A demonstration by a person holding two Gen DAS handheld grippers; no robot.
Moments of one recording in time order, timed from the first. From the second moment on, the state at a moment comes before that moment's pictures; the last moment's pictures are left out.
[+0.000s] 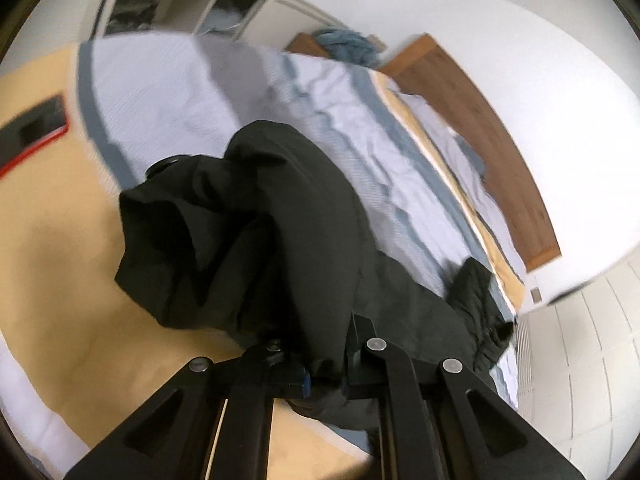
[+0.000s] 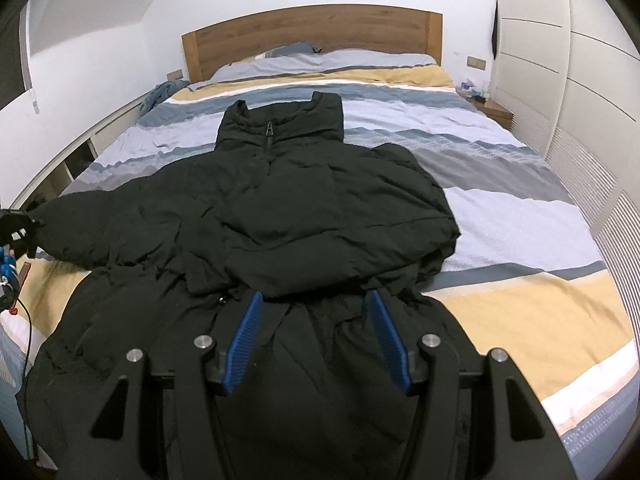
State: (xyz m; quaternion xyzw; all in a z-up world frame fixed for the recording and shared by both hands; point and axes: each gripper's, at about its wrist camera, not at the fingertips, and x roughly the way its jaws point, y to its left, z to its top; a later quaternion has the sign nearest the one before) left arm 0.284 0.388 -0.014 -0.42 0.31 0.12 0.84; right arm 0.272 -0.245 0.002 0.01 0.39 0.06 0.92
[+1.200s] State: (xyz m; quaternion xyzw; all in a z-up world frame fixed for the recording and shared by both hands) left arm 0.350 0.065 0.002 -0.17 0.43 -0.06 0.88; right arm 0.211 -0.349 0.016 0.09 0.36 0.02 0.93
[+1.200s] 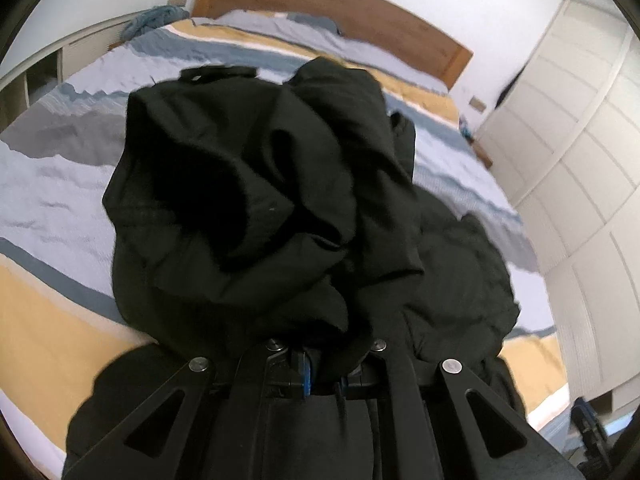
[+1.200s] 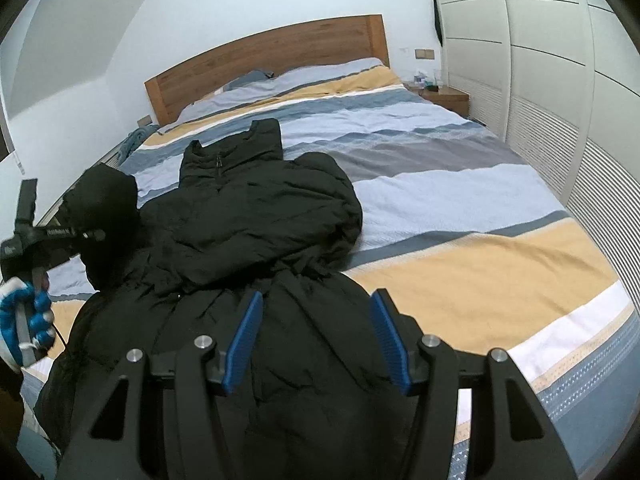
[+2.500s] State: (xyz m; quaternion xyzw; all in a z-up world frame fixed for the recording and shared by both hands) left arm 0.384 0.121 0.029 -0.07 0.39 -0.02 0.92; right arm 0.342 -0.167 0.033 -0.03 0.34 0.19 0.92
